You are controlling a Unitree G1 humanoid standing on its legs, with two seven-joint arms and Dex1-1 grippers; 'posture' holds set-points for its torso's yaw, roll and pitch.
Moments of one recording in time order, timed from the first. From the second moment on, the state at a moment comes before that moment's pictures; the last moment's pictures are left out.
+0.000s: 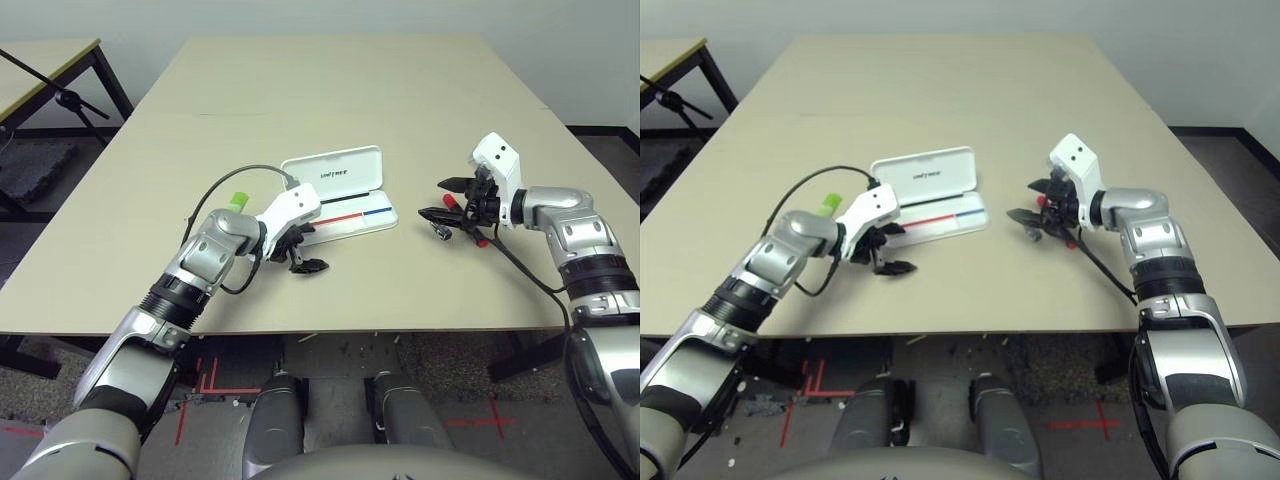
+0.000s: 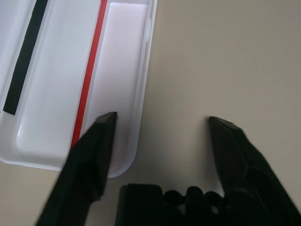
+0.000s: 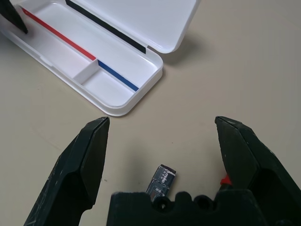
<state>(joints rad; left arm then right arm) -0.63 0.52 -0.41 0.24 -0.03 0.50 -1.03 -0.69 -0.58 0.03 0.57 0.09 0.26 1.07</state>
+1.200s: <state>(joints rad) -0.54 0.69 -0.39 0.05 -0.03 0.30 -1.25 -0.60 -0.67 0.10 0.34 0.20 0.48 1.27</state>
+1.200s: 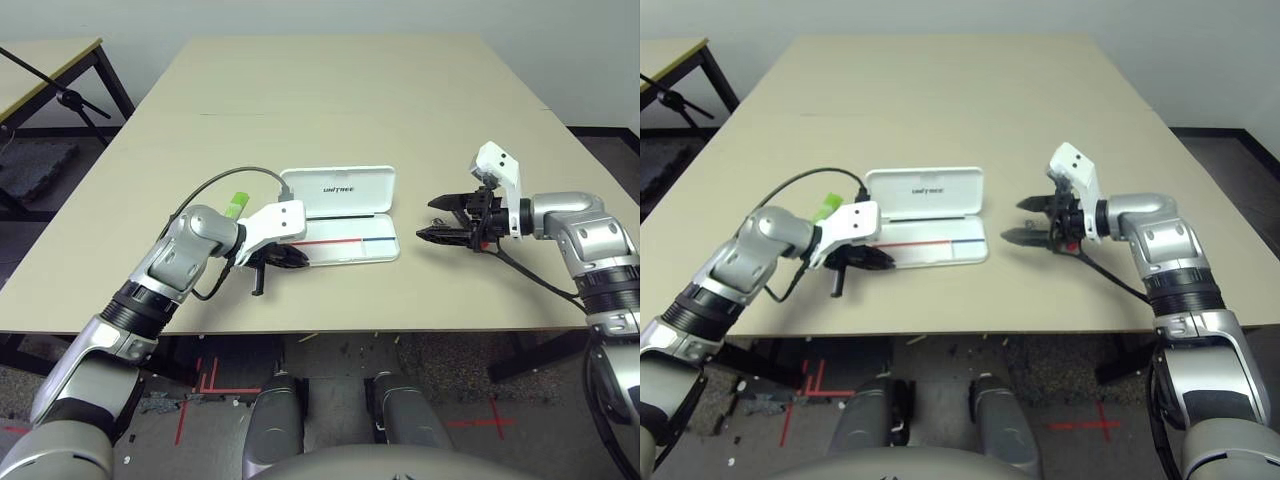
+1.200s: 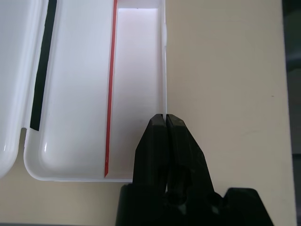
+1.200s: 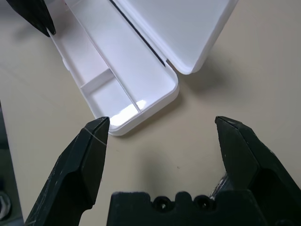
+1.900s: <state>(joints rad) -0.52 0.69 -0.39 0.08 -0.03 0.27 -1.26 -0.57 -0.68 0.13 0.31 0.20 0.50 1.28</state>
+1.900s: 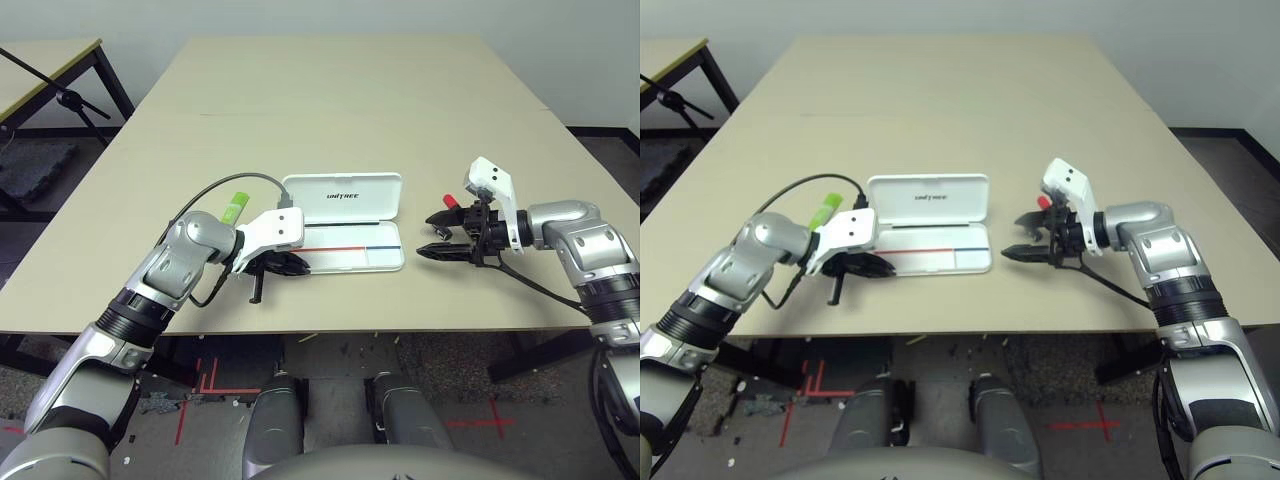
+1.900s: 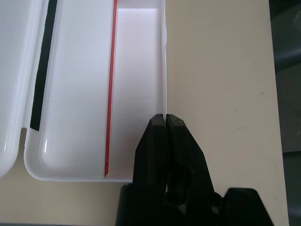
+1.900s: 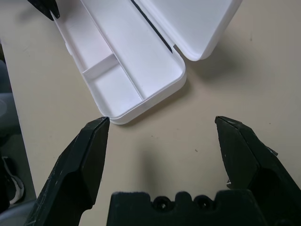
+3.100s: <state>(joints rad) -0.50 0.77 -0.16 -0.22 -0.28 0.47 -1.27 -0.58 -0.70 0.14 0.31 0.20 0.45 1.25</state>
